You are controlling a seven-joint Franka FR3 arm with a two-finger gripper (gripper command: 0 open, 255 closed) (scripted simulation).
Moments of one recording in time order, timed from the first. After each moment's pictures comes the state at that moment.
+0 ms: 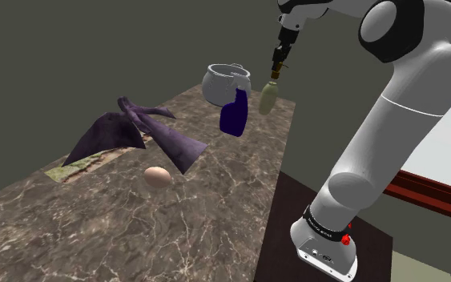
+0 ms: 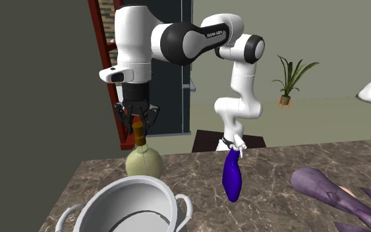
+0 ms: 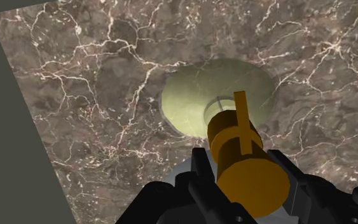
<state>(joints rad) -0.06 0.00 -0.60 -1.68 0.01 1.79 -0.75</state>
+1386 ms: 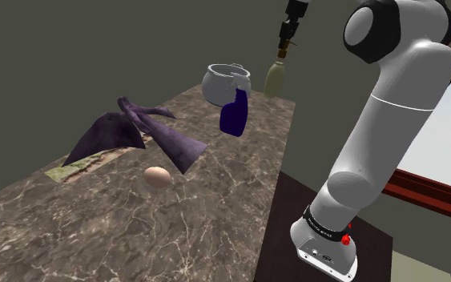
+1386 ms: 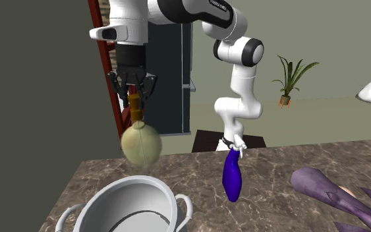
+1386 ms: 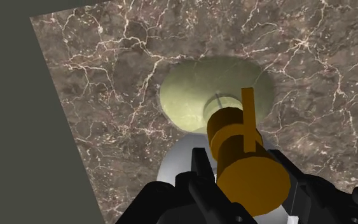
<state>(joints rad) -0.09 0.09 -0.62 -1.34 0.07 1.52 -0.78</state>
